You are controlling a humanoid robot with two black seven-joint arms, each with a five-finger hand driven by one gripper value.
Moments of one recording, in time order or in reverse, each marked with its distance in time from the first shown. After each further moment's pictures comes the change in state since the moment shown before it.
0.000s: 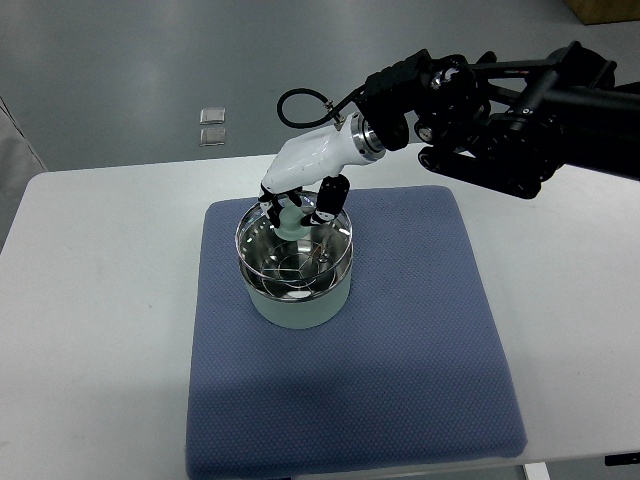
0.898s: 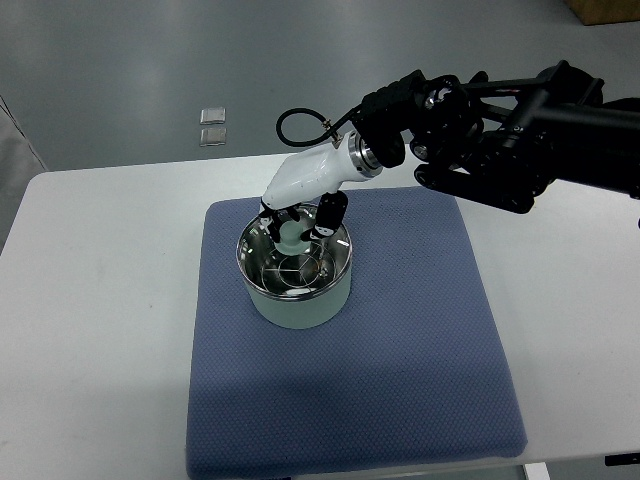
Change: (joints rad) left arm 0.000 0.000 0.000 0.000 0.001 0.000 0.000; right arm -0.033 0.021 -0.013 0.001 0.000 0.003 -0.013
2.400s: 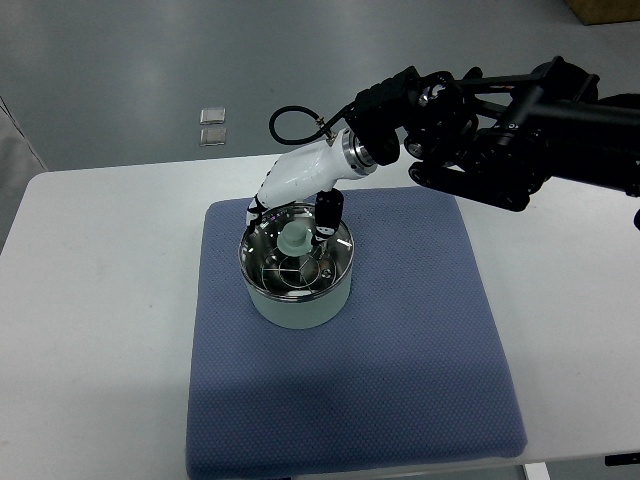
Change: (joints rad) left arm 0.000 0.000 0.000 0.000 0.000 0.000 0.000; right arm 0.010 0.010 0.004 -0.002 -0.004 -0.005 -0.007
